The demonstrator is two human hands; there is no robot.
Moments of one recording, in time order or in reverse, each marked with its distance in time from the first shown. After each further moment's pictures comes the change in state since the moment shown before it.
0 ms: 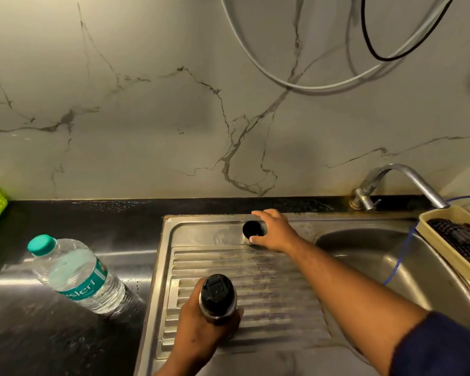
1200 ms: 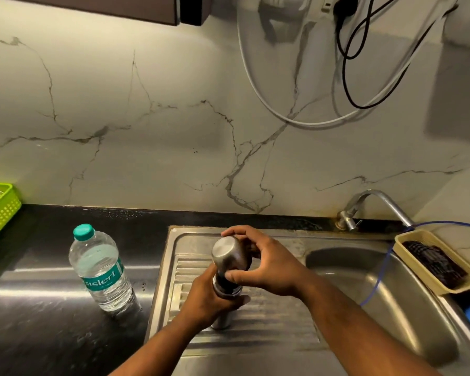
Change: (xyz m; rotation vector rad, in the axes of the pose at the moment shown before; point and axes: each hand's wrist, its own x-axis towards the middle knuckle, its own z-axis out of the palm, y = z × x) left_hand 0.014 0.029 -0.024 0.012 -0.078 0.257; right_hand -0.178 -0.123 -0.042 0.306 -0.029 -0.381
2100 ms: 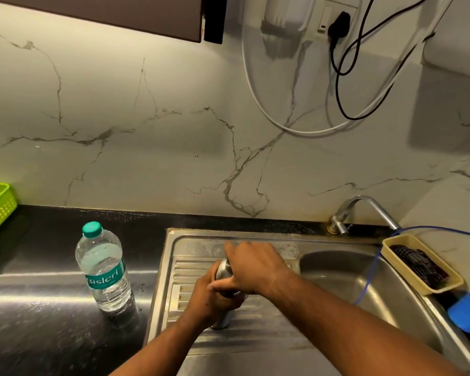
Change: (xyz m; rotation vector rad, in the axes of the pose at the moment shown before) left_hand 0.000 -0.002 0.008 -0.016 -0.024 -0.049; right_hand 0.020 -0.022 0.036 -1.007 -0.121 0.102
